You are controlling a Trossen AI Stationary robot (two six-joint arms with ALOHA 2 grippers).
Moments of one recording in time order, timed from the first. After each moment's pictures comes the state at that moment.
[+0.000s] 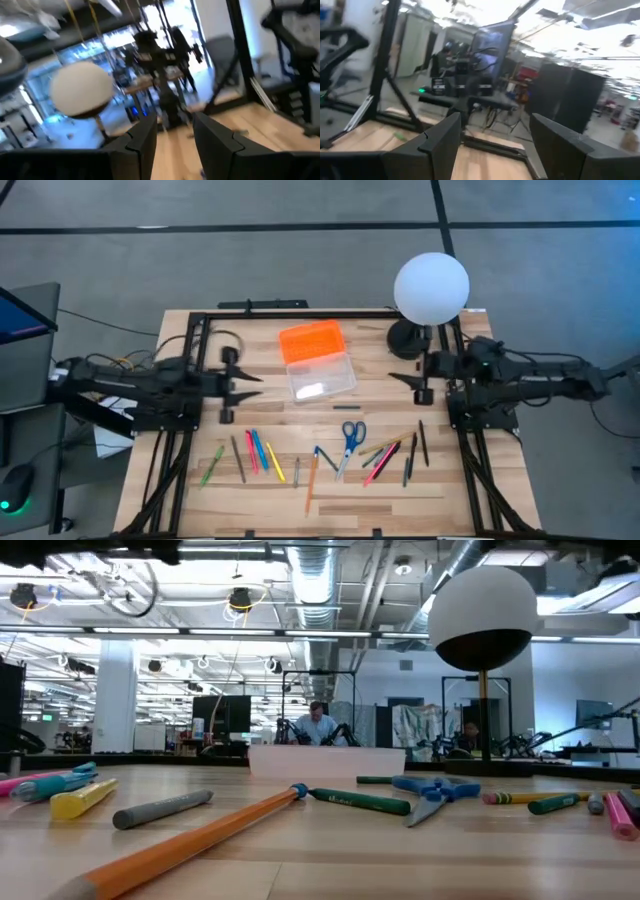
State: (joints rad) left arm -0.08 0.66 0.42 0.36 -0.02 0.33; right arm -0.06 0.70 0.55 0.29 -0.11 -0.36
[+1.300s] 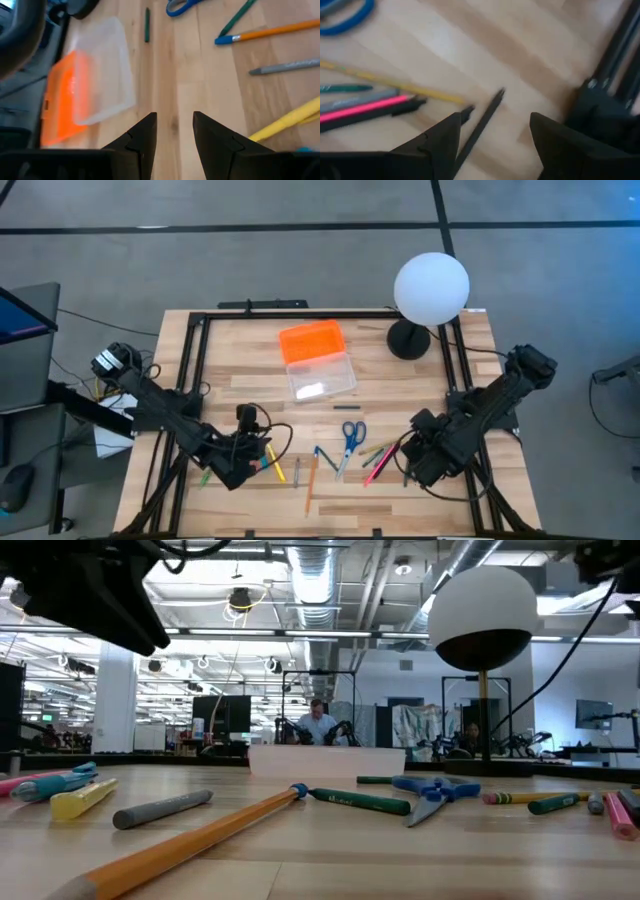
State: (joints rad) left arm -0.70 1.43 0.87 -0.61 -0.81 -0.33; right arm 0.79 1.53 1.04 -1.39 0.32 1.70
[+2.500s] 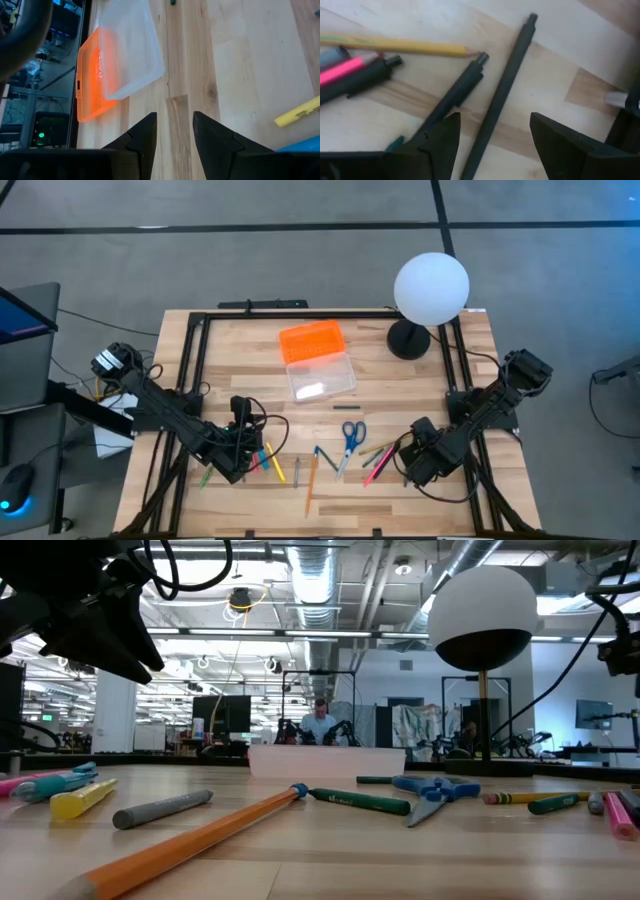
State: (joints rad) left arm -0.69 1.43 0.81 -0.74 -0.88 -0.36; right arm 0.78 1.59 0.81 -1.02 0.10 1.87
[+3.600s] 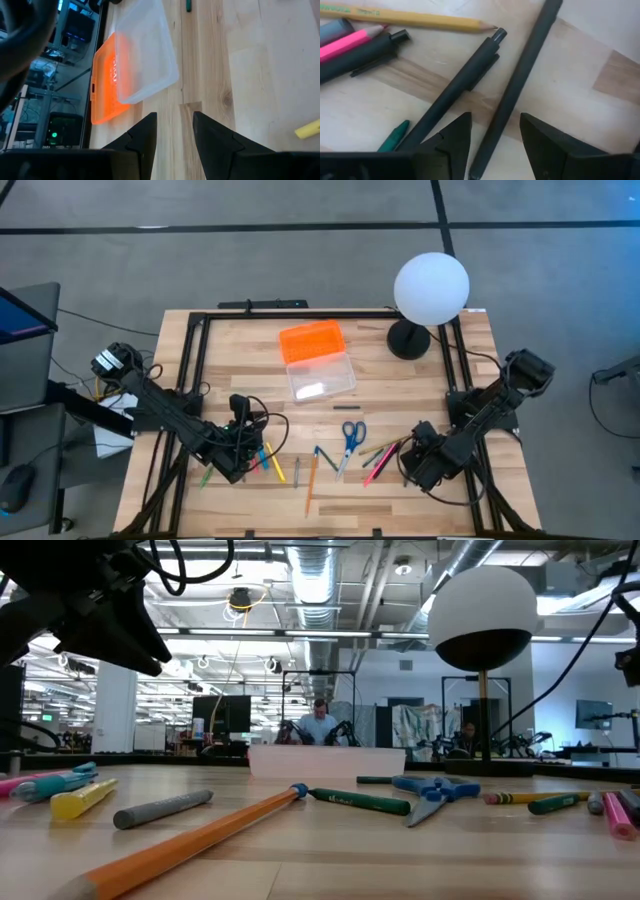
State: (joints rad) left arm -0.68 1.43 0.81 -0.74 -0.95 -0.36; right arm 0.82 1.58 0.74 -0.89 0.10 1.90
